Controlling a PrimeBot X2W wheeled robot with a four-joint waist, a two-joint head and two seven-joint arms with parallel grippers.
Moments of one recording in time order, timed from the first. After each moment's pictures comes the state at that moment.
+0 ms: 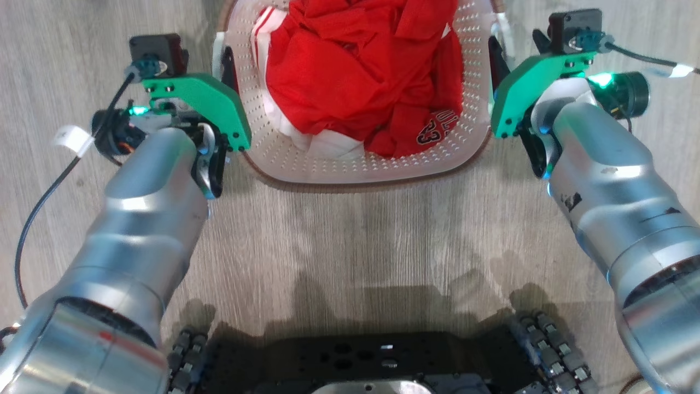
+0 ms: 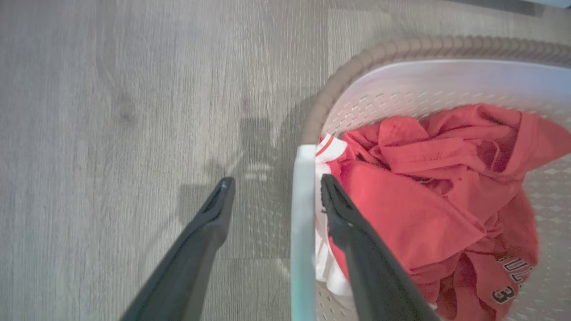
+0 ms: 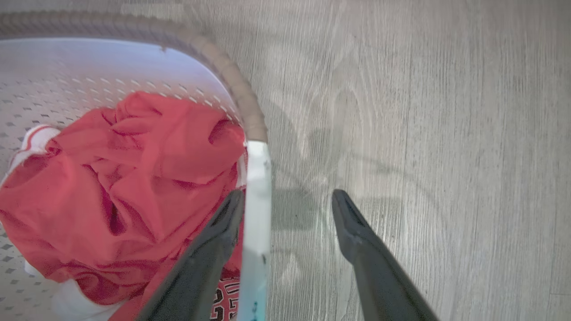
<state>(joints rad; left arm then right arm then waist) -1.04 0.05 -0.71 1.18 -0.79 0.10 -0.26 -1.14 -0.07 0.63 1.28 0.64 0.13 -0.25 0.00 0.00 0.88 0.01</state>
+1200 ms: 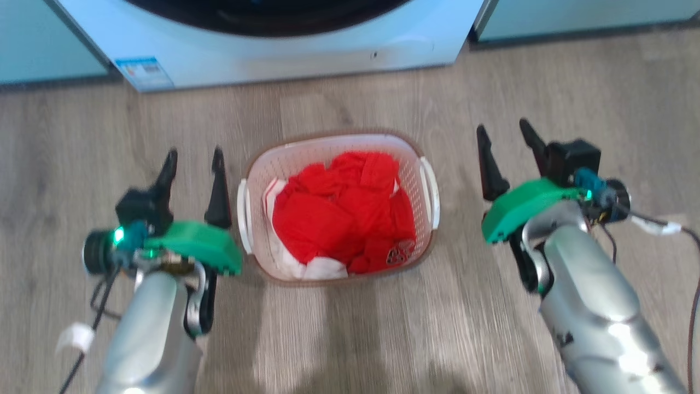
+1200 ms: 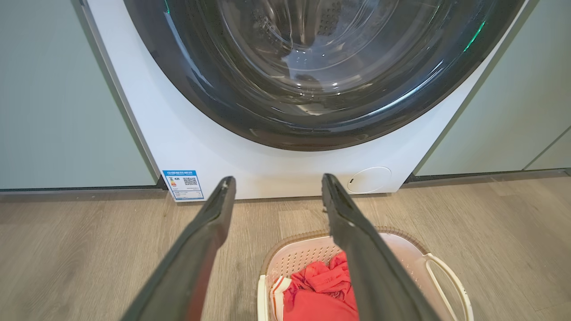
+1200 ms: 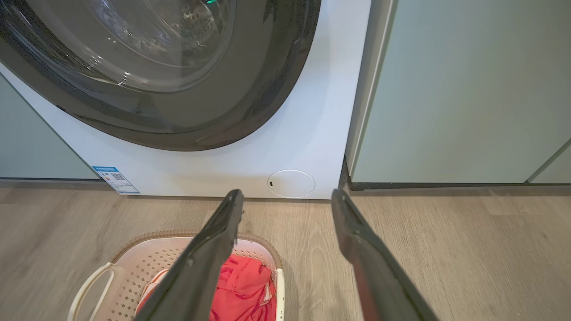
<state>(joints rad) -0.36 0.08 -0.20 0.41 -0.24 0.06 -0.26 -0.54 -0.07 0.25 0.59 0.28 0.13 -0.25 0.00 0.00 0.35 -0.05</state>
